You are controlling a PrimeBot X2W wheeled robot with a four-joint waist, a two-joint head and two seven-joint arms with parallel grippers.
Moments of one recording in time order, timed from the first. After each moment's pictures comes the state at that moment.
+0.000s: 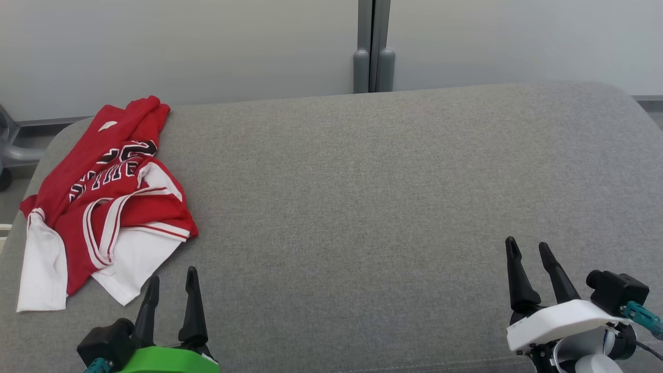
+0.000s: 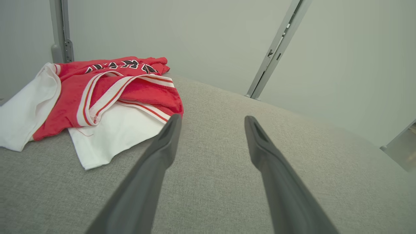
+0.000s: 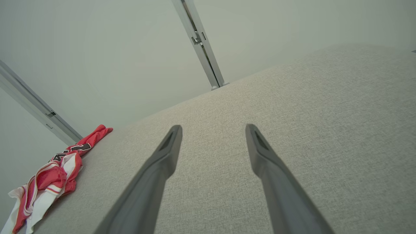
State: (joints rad) left arm 0.06 0.05 -0.07 0.15 -0.46 -0.04 -0.21; right arm 0.02 -0.04 -0.01 0.11 0.46 0.13 -0.12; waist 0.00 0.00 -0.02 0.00
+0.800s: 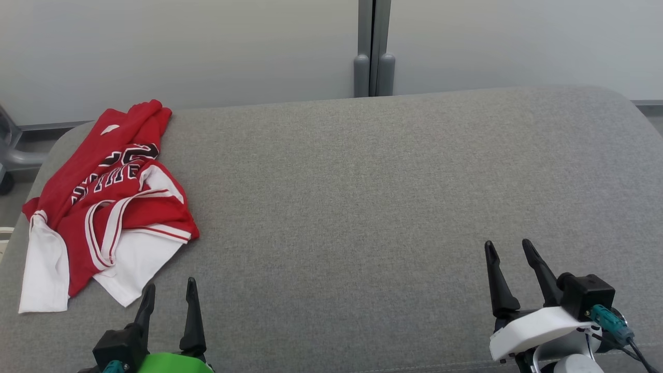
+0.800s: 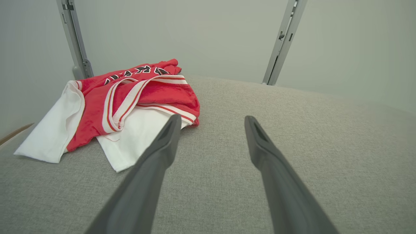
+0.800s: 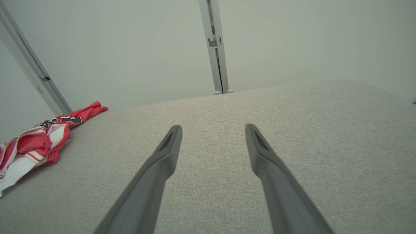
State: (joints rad) left arm 0.06 0.06 -0.05 0.23 -0.27 -0.02 -0.24; right arm 0.00 -0.04 0.05 0.16 0.23 0.13 -0.20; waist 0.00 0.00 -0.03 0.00
